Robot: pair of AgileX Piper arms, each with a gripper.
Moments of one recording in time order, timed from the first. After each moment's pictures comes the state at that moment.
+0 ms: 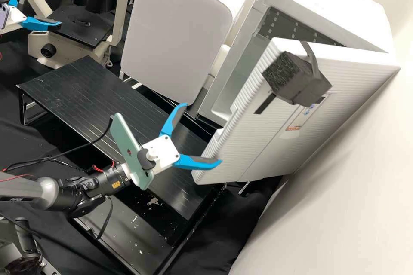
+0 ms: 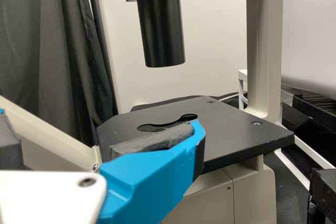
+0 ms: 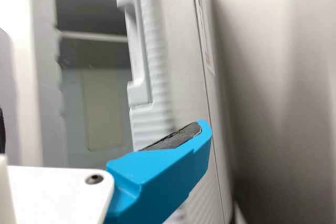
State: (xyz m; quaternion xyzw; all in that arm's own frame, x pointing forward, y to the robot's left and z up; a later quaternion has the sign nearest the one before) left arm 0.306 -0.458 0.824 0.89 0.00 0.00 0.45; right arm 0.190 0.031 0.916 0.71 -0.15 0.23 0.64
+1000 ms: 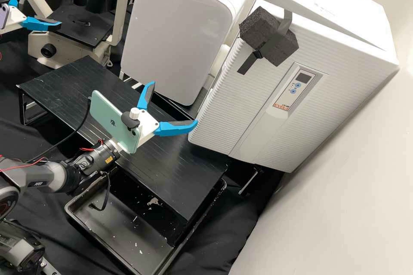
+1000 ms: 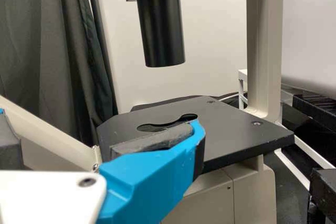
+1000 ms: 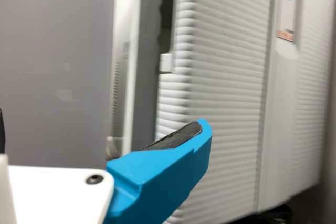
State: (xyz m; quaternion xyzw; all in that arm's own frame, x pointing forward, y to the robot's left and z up) left arm 0.306 -0.458 0.824 0.89 0.00 0.00 0.45; right arm 0.226 0.058 0.859 0.68 -0.07 0.17 0.72
